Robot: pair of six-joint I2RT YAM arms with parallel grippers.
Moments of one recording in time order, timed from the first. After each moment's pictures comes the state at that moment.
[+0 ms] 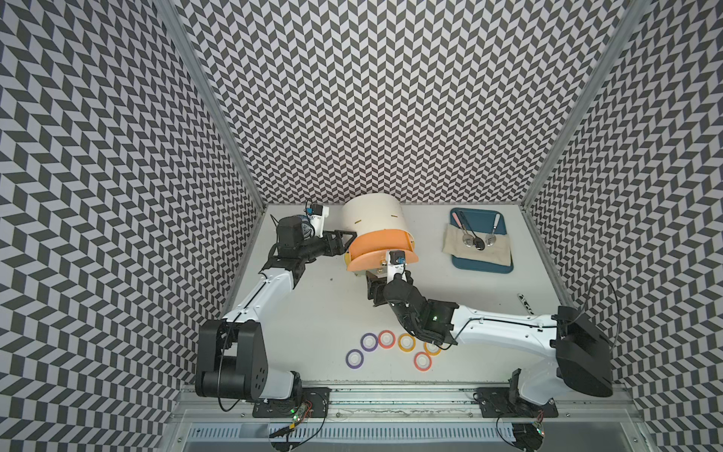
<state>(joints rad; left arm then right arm) -0.08 1.43 0.96 0.07 0.73 -0.32 1.14 1.53 1.02 0.13 0.66 0.54</state>
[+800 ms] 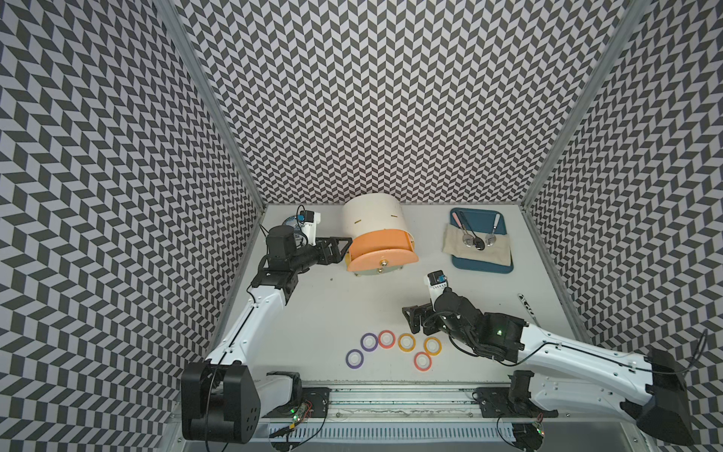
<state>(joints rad) -0.06 1.18 0.87 -0.07 0.62 -0.32 1.02 1.05 0.73 -0.40 0.27 0.64</state>
